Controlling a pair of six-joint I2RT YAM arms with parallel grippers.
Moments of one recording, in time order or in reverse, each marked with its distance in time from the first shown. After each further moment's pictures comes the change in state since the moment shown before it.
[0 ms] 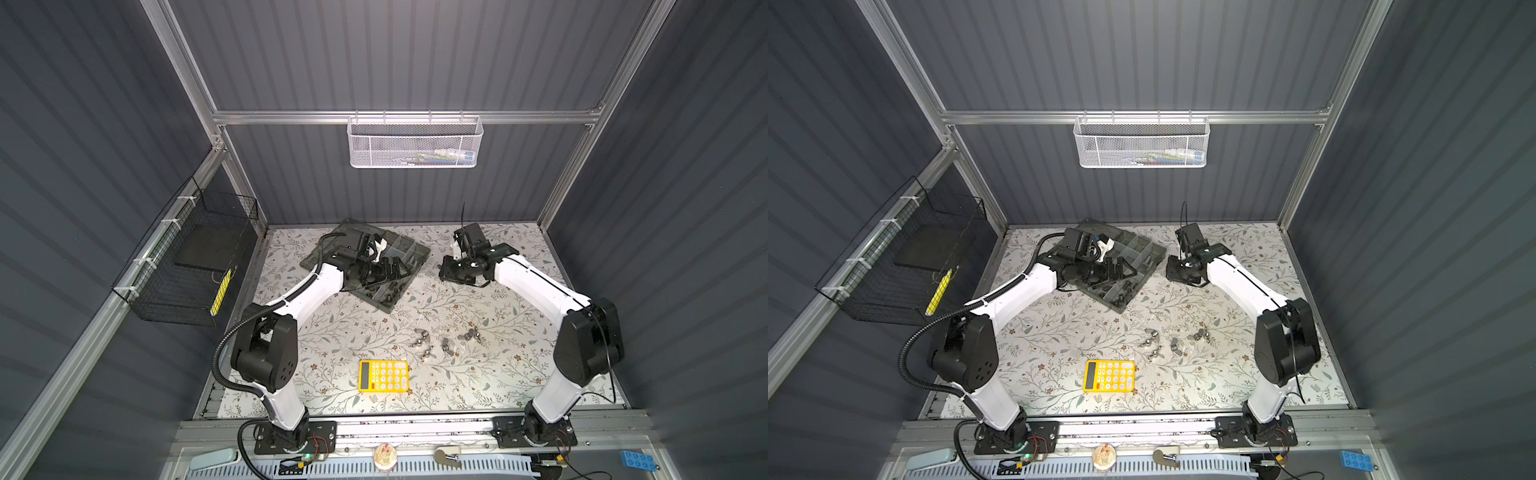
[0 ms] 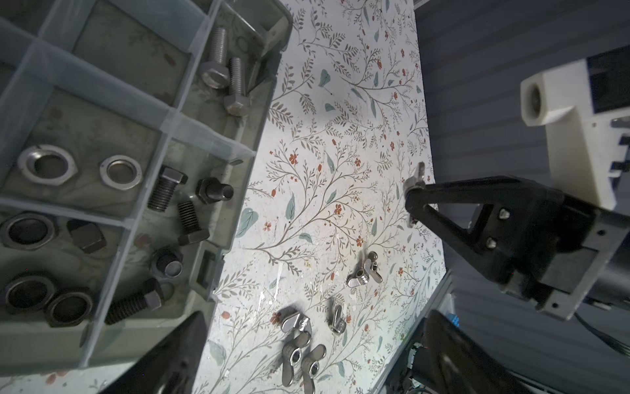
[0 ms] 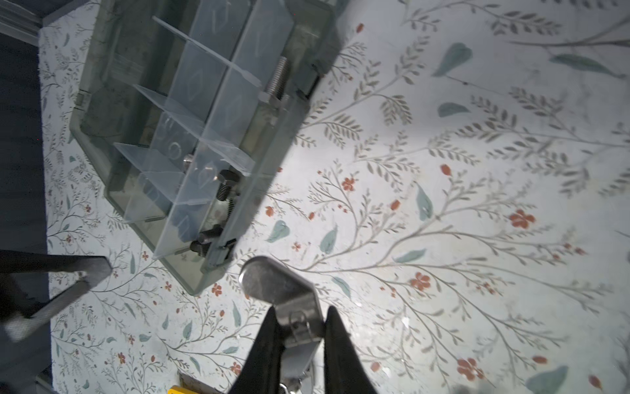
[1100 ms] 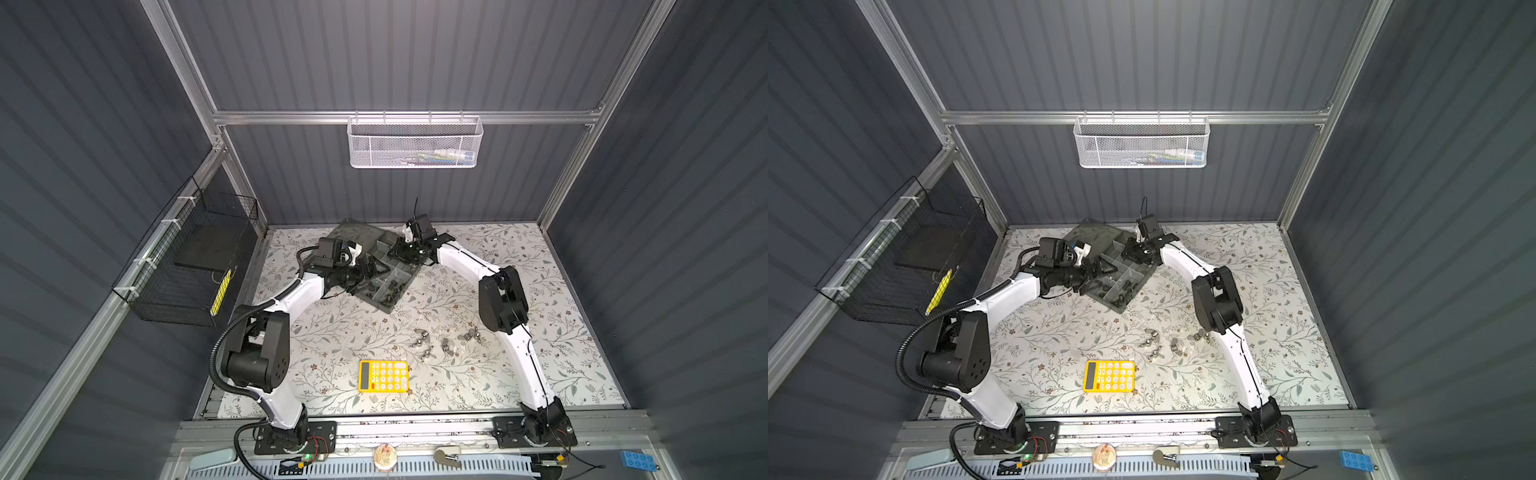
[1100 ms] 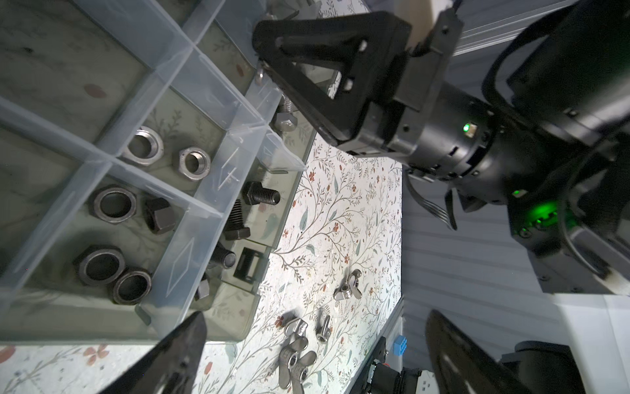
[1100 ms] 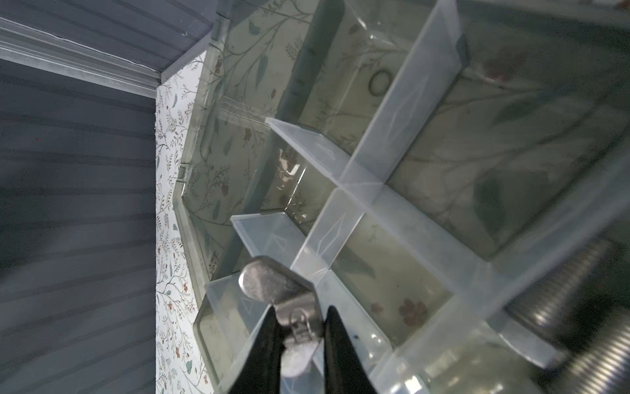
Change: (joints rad) left arm 0.146 -0.030 -0.169 0.206 0.137 -0.139; right arm 0.071 0.703 0.648 0.233 -0.225 0.214
